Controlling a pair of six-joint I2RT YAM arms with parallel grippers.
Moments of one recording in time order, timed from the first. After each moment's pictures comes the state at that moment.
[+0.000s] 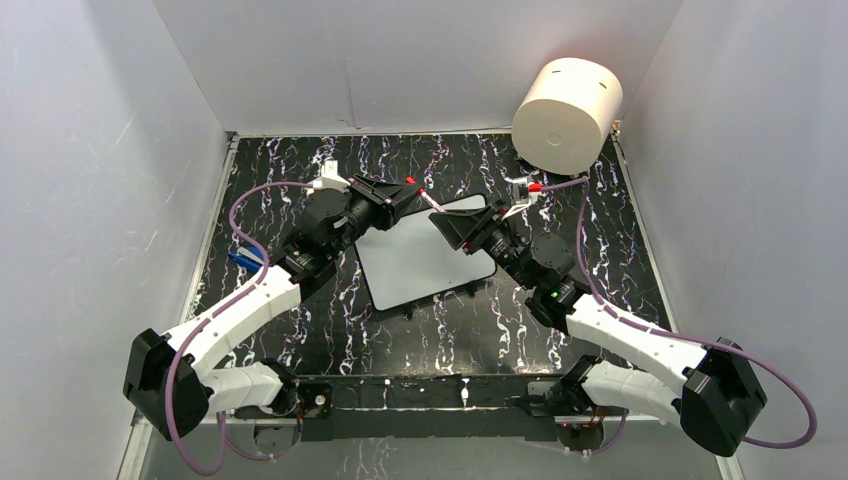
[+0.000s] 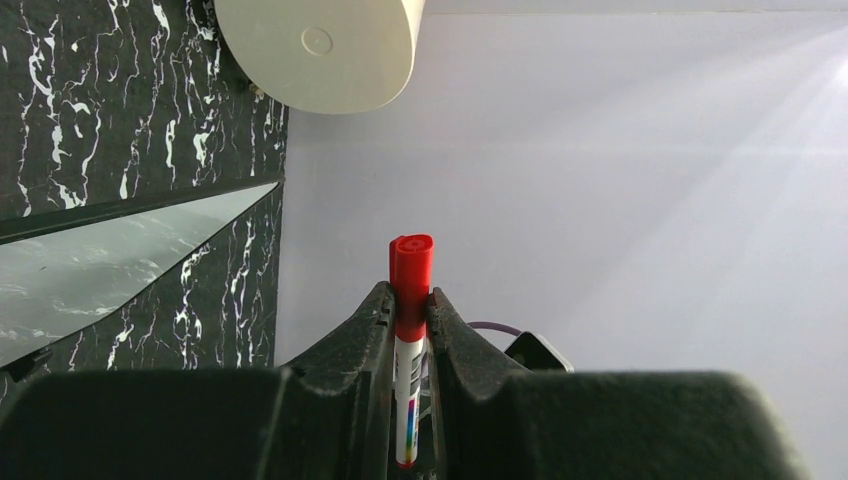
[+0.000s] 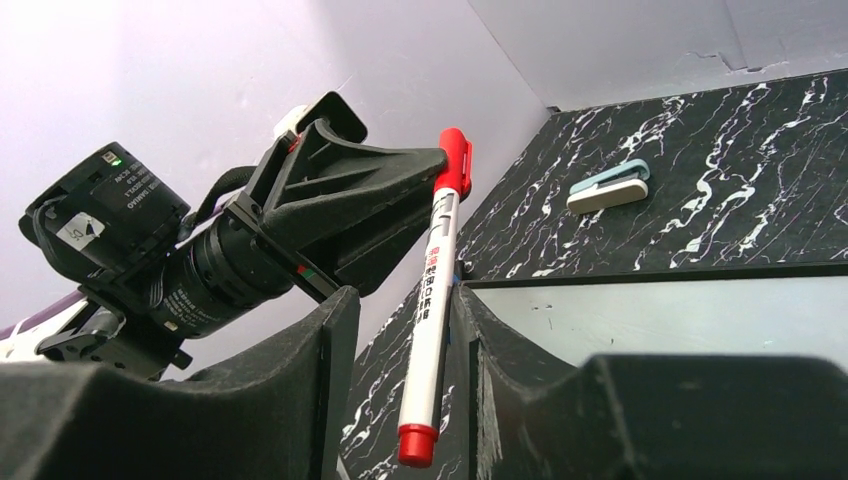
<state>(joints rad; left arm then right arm) -0.66 1.17 0.89 0.18 -0.04 -1.49 0.81 1.03 0.59 0.67 -0.02 0.76</state>
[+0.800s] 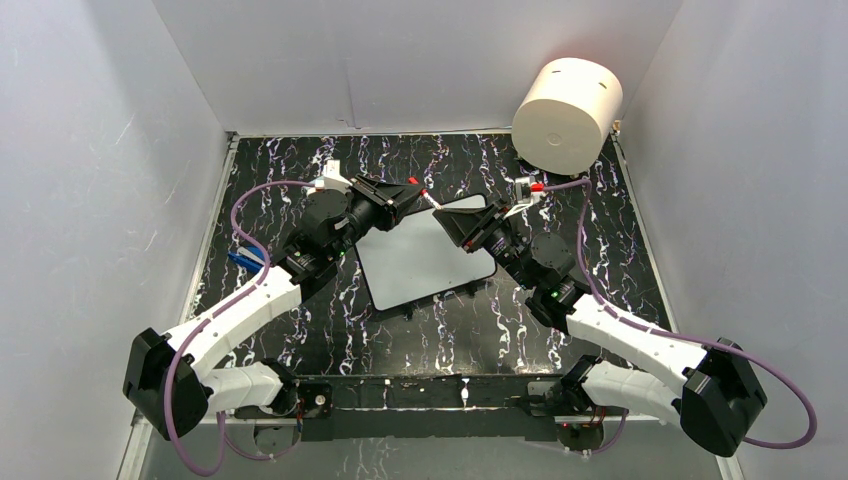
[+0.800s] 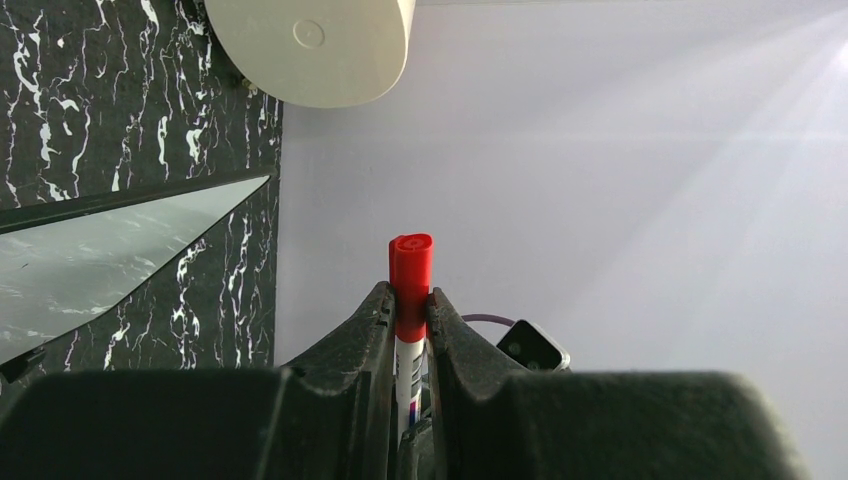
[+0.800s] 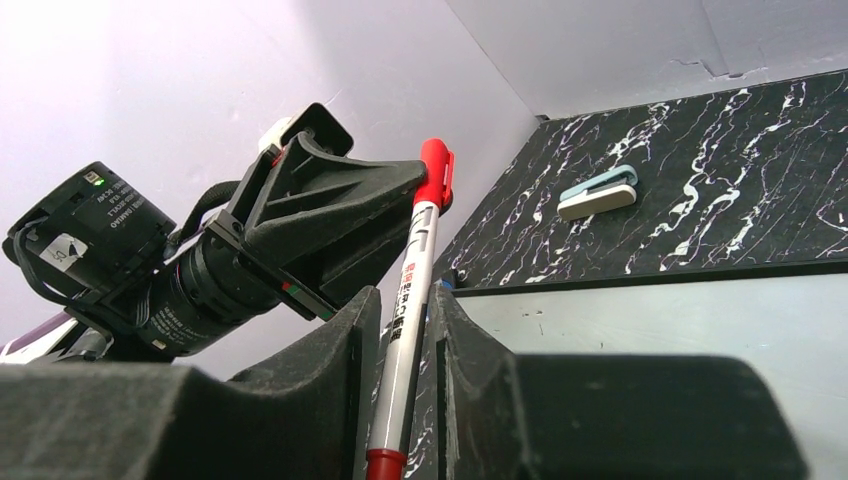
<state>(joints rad) -0.67 1.17 0.89 0.19 -0.04 -1.47 0.81 1.03 0.59 0.67 0.01 0.76</state>
